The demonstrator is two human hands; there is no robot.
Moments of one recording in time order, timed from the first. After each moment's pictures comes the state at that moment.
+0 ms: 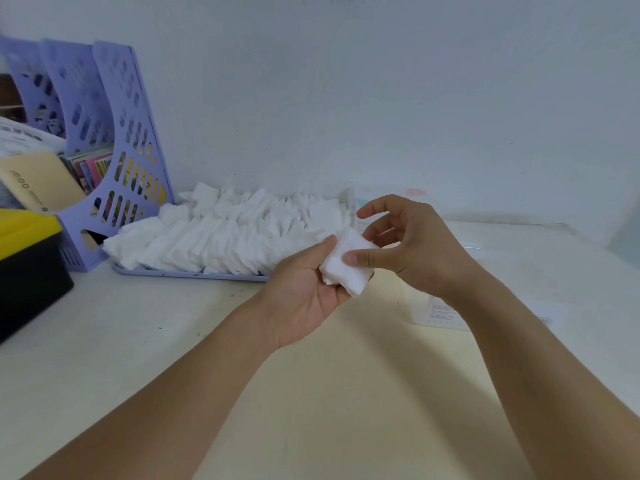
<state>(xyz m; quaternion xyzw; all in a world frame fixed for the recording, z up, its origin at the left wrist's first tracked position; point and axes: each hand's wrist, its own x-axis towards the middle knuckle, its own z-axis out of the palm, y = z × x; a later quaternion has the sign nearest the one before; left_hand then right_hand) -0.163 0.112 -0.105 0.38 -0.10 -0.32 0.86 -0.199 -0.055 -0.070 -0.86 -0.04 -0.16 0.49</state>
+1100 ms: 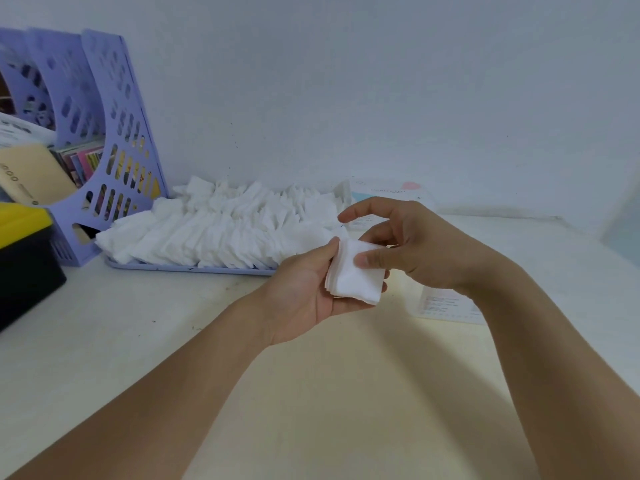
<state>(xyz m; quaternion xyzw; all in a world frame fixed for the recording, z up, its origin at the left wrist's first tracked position) -0.164 0.113 -0.111 0.48 -0.18 -0.39 0.77 -0.209 -0.068 -0.060 -0.86 -0.14 -0.02 0.49</state>
